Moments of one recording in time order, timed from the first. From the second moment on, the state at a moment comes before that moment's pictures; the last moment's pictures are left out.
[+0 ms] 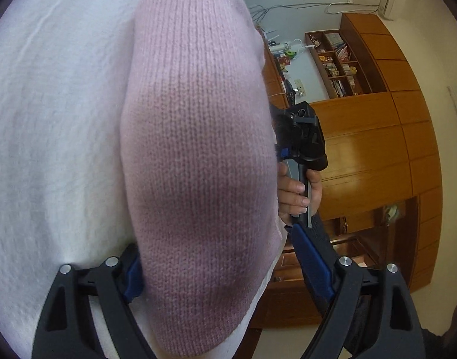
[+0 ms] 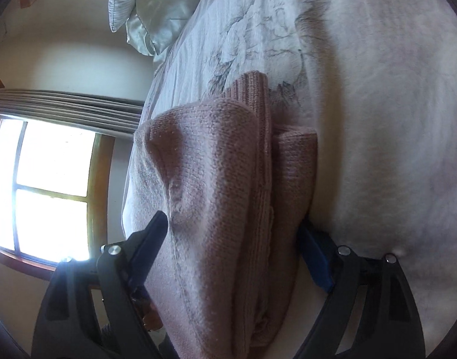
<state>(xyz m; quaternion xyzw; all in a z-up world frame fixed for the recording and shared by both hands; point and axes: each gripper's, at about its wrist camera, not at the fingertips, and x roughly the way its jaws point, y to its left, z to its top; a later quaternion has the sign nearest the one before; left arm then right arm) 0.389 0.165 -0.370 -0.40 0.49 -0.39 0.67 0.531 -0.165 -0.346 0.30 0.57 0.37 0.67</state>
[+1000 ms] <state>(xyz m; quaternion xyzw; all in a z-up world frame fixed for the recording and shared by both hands) 0.270 0.300 -0.333 -0.41 0.51 -0.18 0.73 0.475 0.033 -0.348 0.30 0.58 0.42 0.63</state>
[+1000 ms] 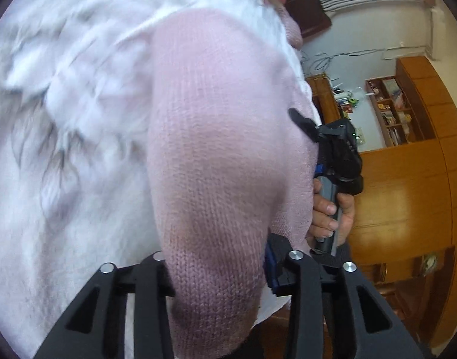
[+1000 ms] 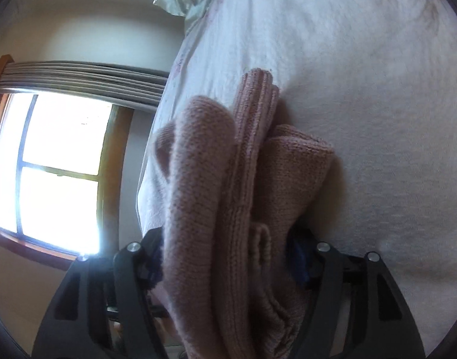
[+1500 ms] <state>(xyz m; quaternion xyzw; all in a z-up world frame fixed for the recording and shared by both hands) 0.279 0.350 -0.223 -0.41 0.33 -0.26 0.80 0.450 0.024 -0.280 0.20 0.54 0.35 0.74</state>
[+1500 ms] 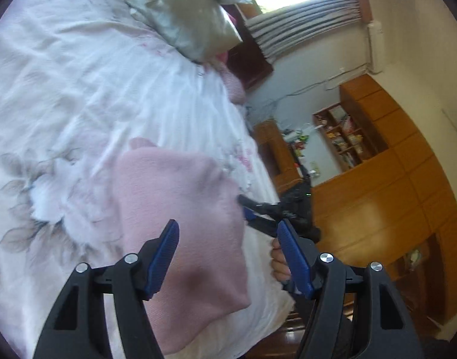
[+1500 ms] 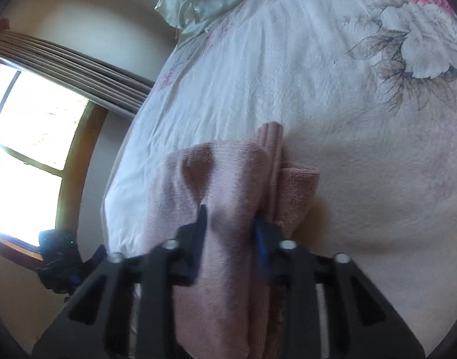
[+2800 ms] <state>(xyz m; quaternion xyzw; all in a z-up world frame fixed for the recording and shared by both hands) 0.334 0.304 -0.287 -0.30 0.46 -0.27 0.79 0.397 0.025 -0.293 0.17 0.56 0.34 0.73</state>
